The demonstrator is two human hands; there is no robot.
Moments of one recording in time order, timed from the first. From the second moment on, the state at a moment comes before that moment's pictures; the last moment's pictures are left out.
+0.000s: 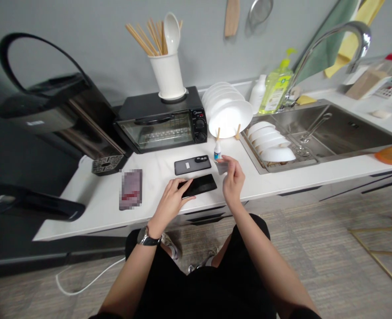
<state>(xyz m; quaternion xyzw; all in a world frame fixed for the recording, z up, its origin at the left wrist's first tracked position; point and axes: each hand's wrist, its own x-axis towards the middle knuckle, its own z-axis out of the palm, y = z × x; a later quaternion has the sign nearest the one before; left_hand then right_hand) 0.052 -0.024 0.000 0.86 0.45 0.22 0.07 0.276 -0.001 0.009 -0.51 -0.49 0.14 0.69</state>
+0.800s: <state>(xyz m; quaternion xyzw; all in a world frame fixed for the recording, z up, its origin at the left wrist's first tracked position) 0.018 -0.019 -0.021 0.81 0.46 0.27 0.23 0.270 -0.046 -0.039 -0.52 -0.82 0.01 0.26</state>
